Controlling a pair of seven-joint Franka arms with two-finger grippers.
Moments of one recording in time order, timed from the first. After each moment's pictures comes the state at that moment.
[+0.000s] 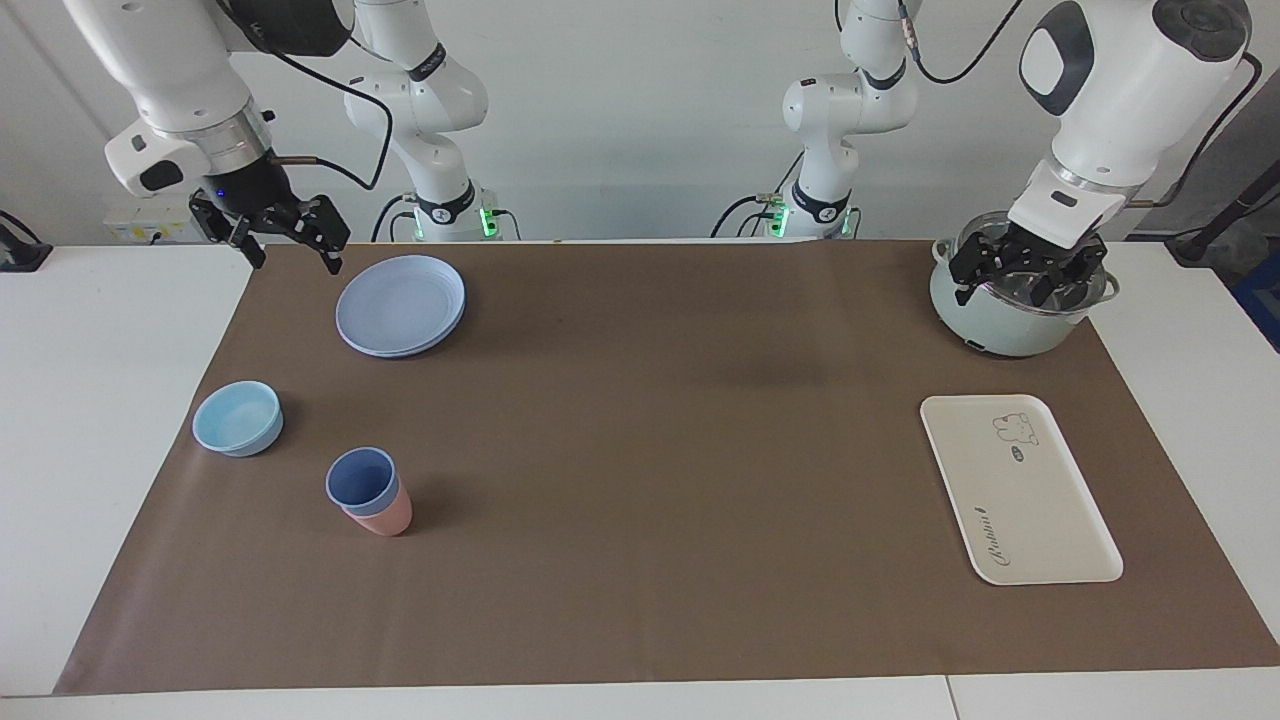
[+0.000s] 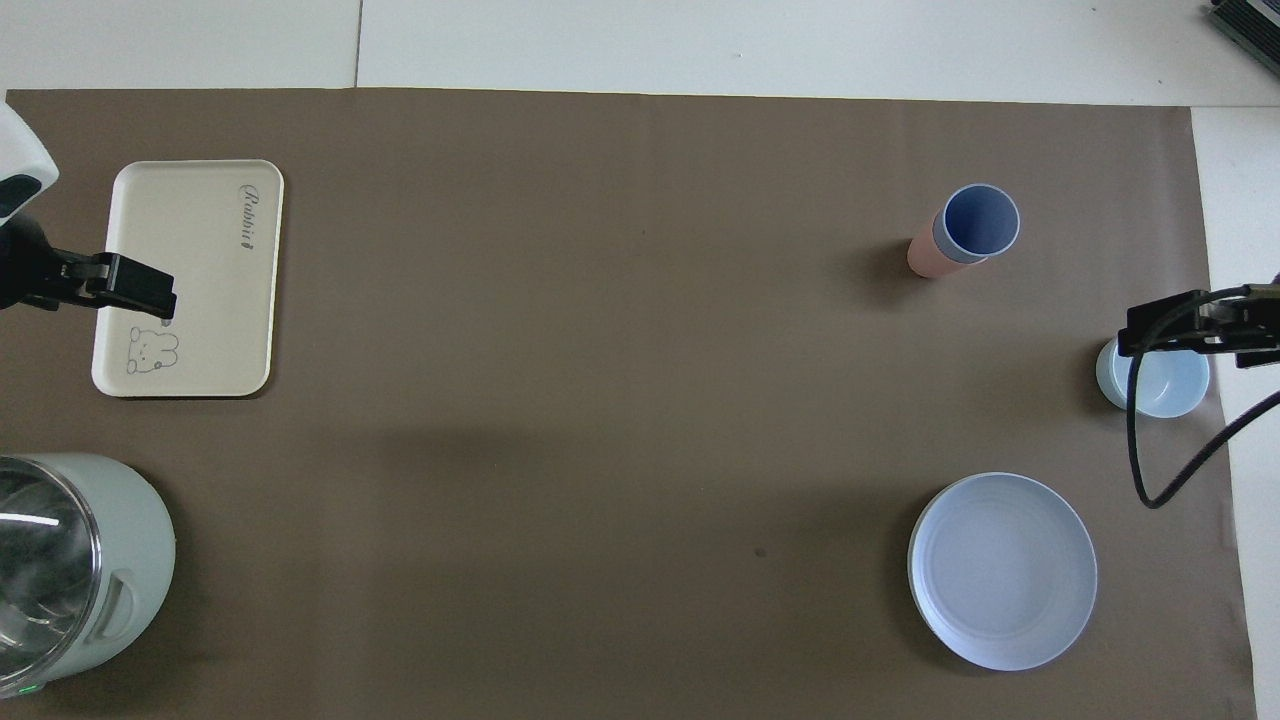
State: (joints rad) left arm 0.00 0.05 -0.05 -1.57 0.03 1.62 0.08; right arm 0.09 -0.06 -0.11 -1.64 -0.02 1.57 0.09
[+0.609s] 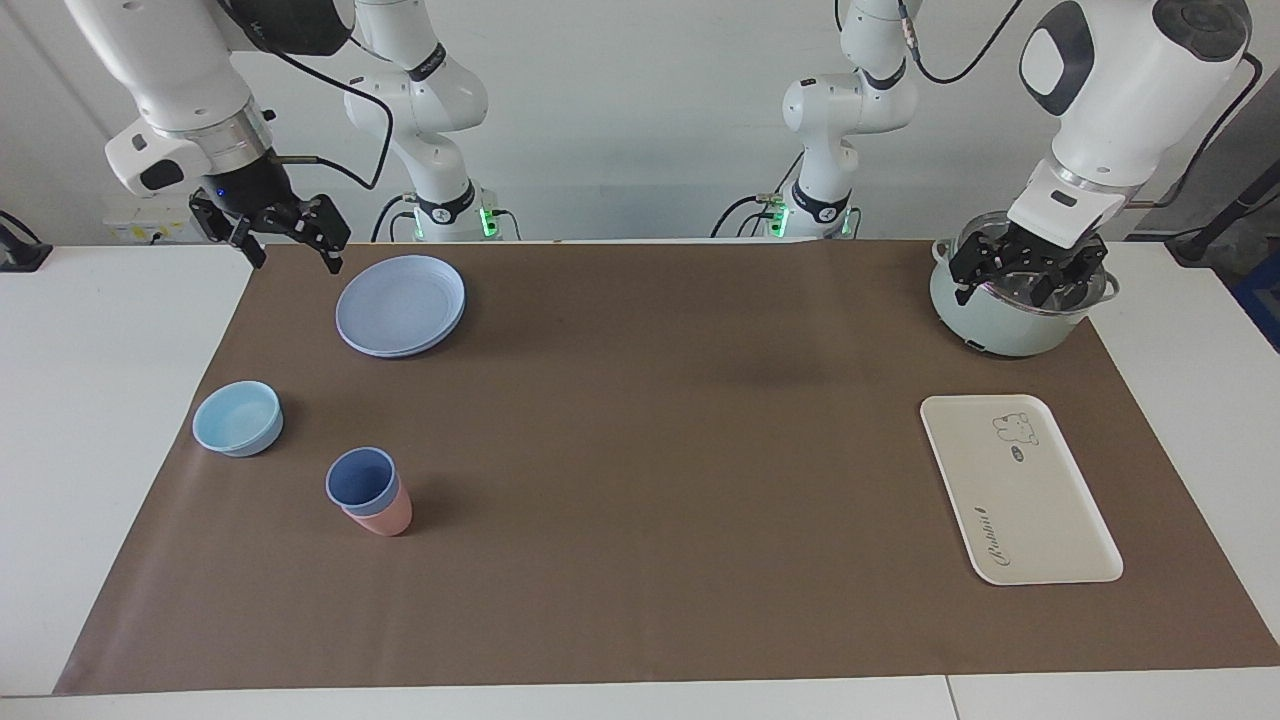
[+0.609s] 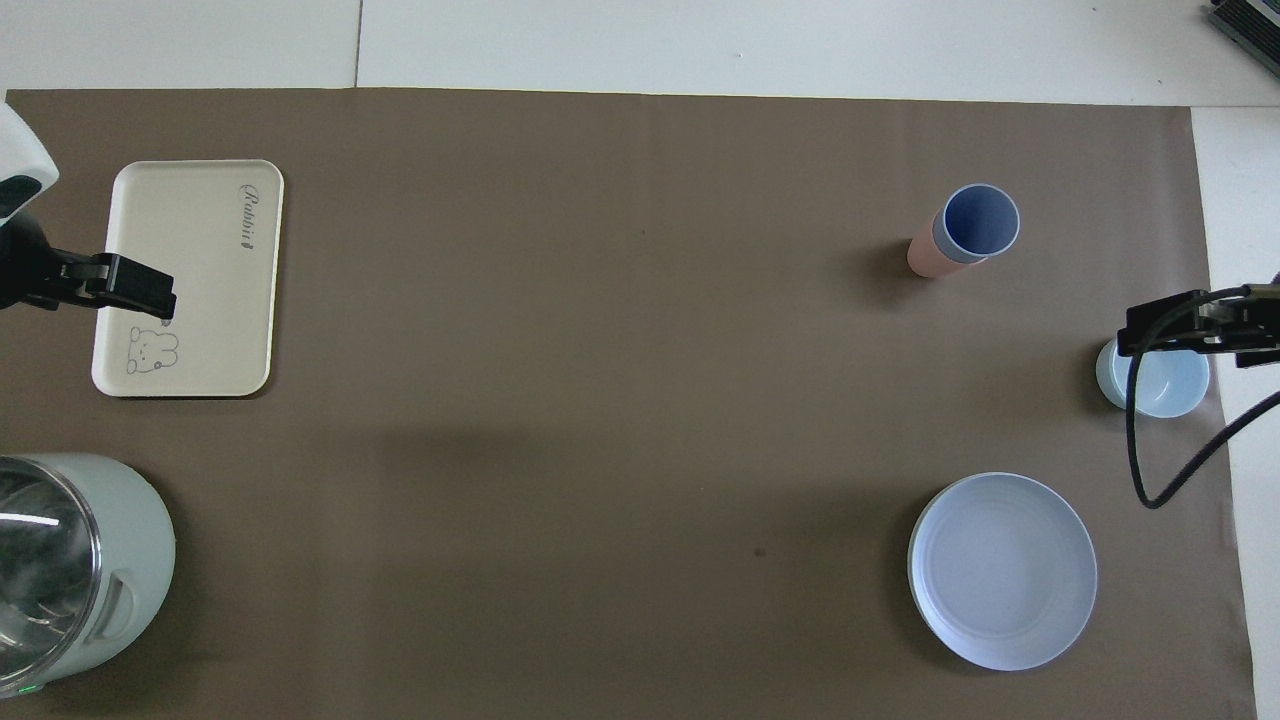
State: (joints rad) left arm 0.00 0.05 -0.05 -1.57 0.03 1.62 0.08; right arm 0.09 -0.06 -0.11 -1.64 -0.02 1.57 0.09
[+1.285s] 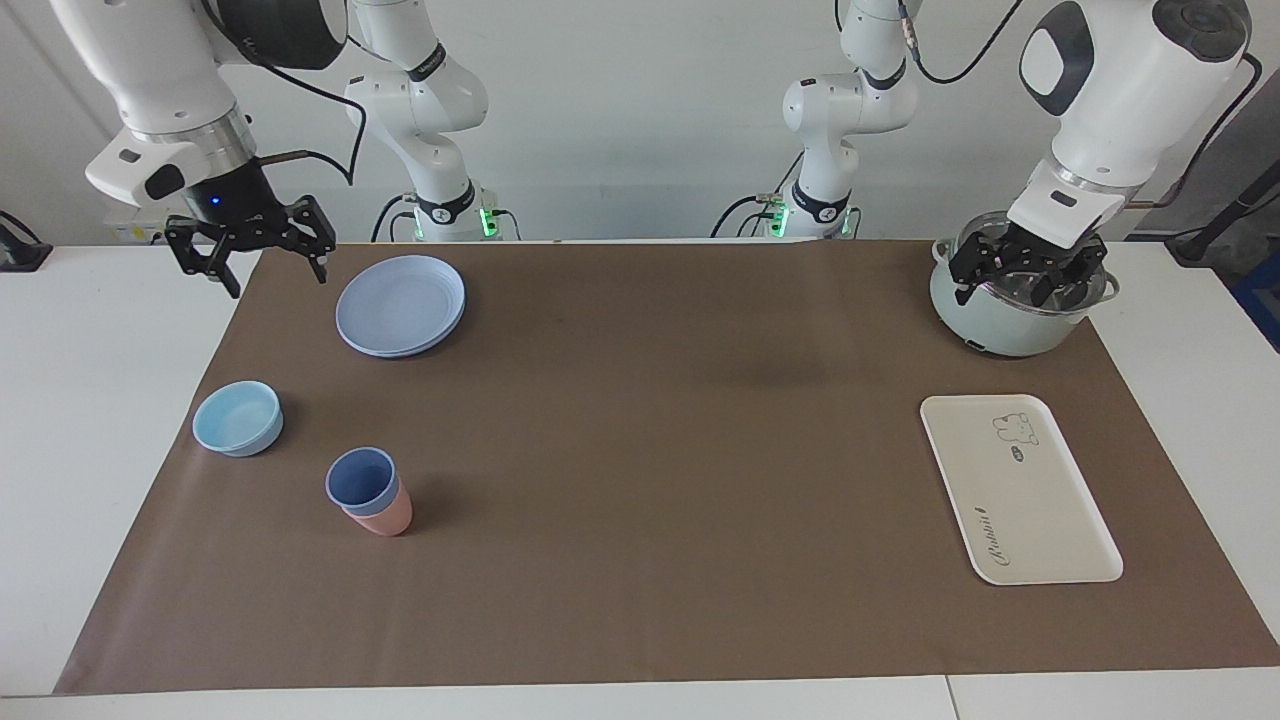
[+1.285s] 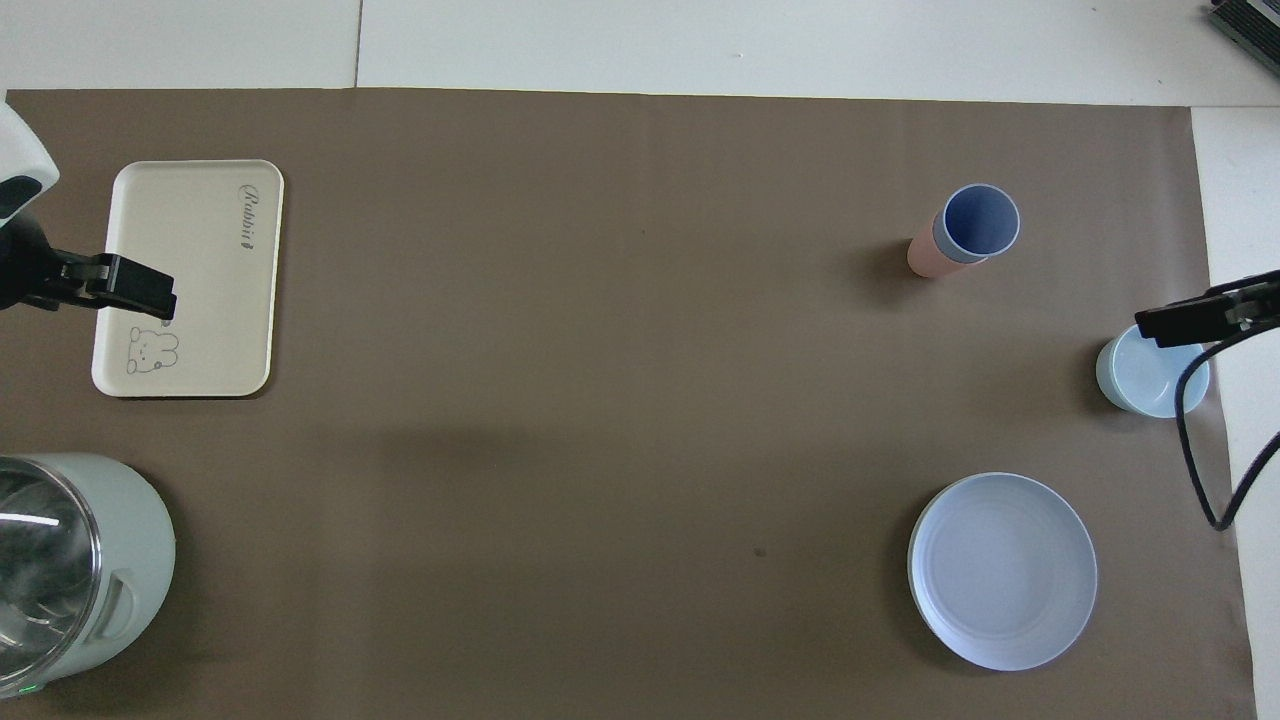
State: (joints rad) left arm 0.00 0.05 -0.05 -1.57 0.03 1.62 0.08; right arm 0.03 -0.05 -0.12 -1.68 0.01 1.75 -0.48
